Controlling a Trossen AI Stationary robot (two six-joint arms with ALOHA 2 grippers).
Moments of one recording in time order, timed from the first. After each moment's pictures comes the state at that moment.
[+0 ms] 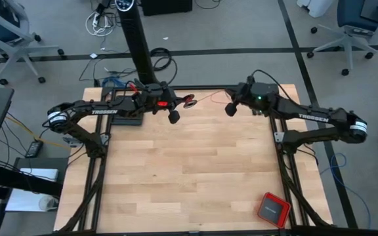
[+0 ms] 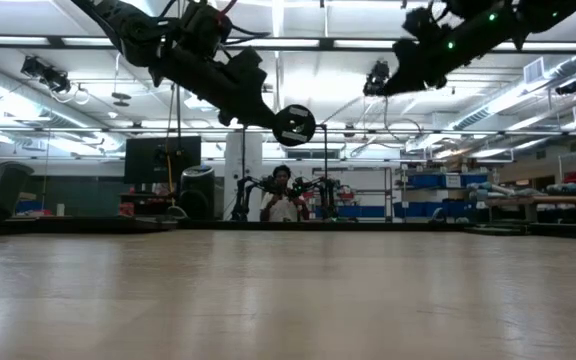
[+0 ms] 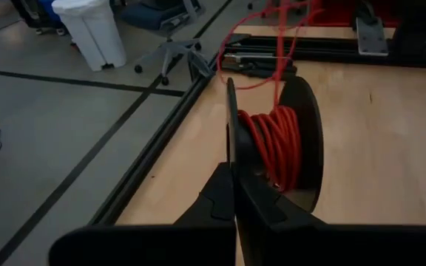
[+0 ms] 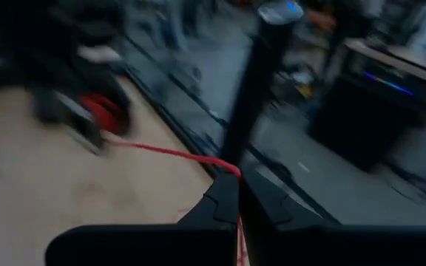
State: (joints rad) left arm 0.42 1.48 0.88 0.23 -0.01 0.13; right arm -0.42 1.02 0.71 0.04 0.30 -0.14
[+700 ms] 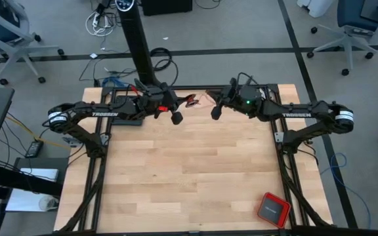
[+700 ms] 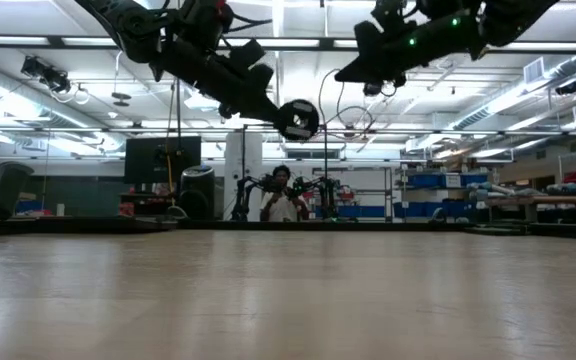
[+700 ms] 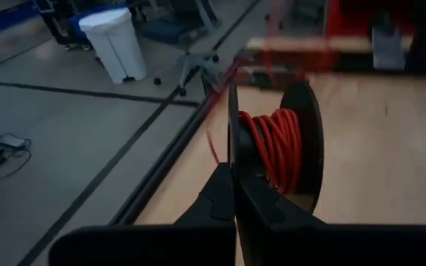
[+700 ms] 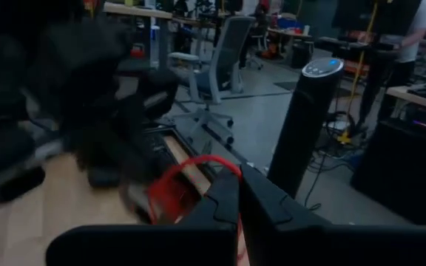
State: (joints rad) left arm 0.36 1.48 0.88 0.29 -0.14 0.13; right arm -0.32 1.26 0.76 0.42 0.24 -0.11
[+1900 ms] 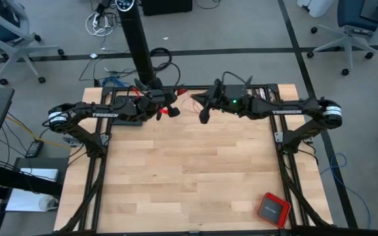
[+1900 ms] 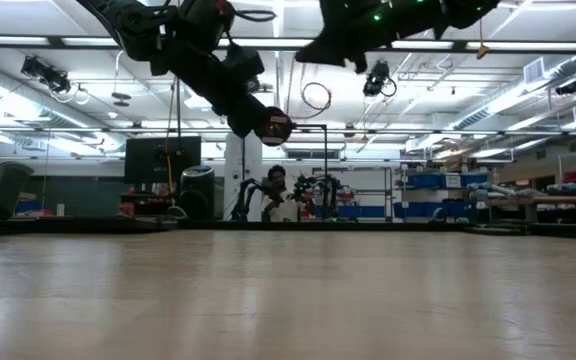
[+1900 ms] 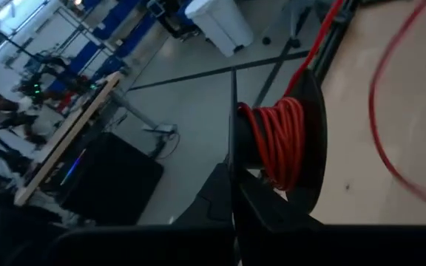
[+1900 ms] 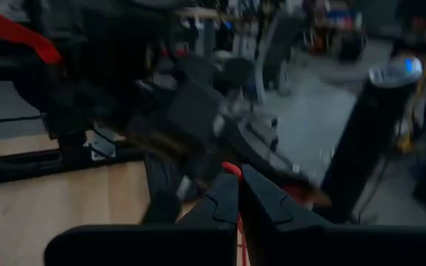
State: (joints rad) left arm 0.33 1.48 0.88 0.27 -0.60 0.49; right arm -0.22 1.43 1.01 0.30 0.18 -0.04
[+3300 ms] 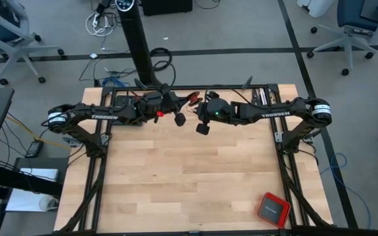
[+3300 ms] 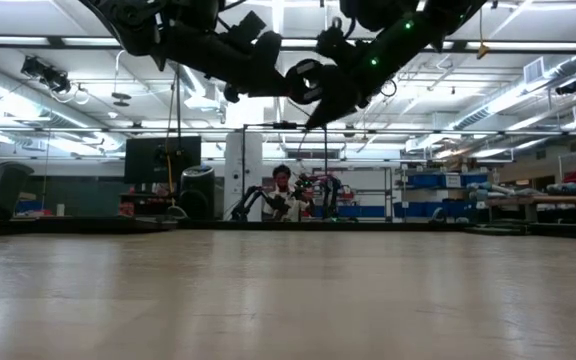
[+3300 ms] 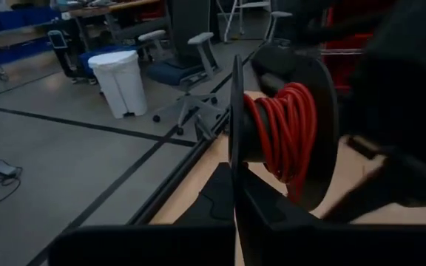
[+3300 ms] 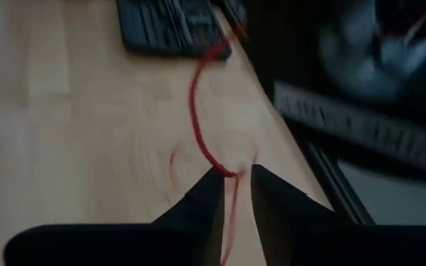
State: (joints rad) left arm 0.28 1.47 0.88 0.44 -0.20 0.07; right arm -0.16 1.56 1.06 -0.06 0.35 -0.15
